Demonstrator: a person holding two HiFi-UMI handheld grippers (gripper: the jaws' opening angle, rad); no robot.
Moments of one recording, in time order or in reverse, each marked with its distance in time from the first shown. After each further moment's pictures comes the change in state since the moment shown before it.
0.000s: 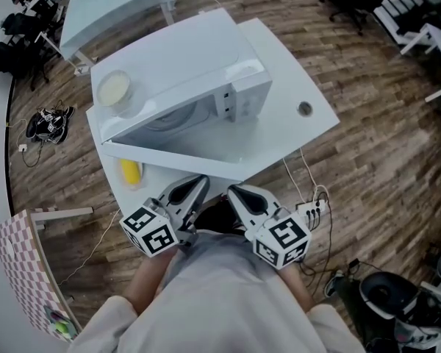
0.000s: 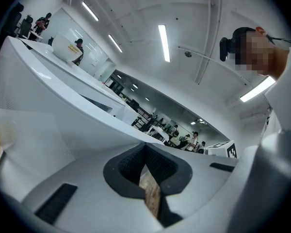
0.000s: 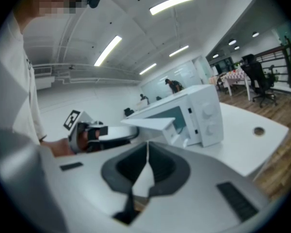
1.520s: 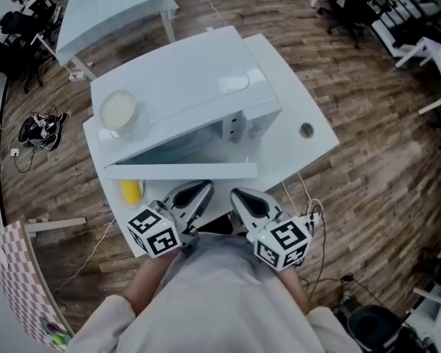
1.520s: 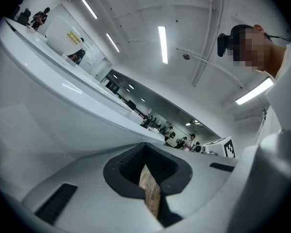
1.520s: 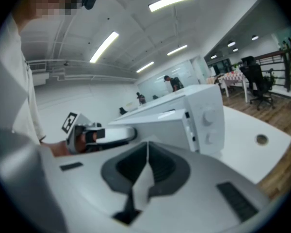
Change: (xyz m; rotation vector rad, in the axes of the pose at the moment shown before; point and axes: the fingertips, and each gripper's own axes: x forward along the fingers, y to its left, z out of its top) left arm 0.027 0.039 0.024 0.011 -0.005 -0.075; right arm 0.044 -0.033 0.021 -0.007 0.020 -0.055
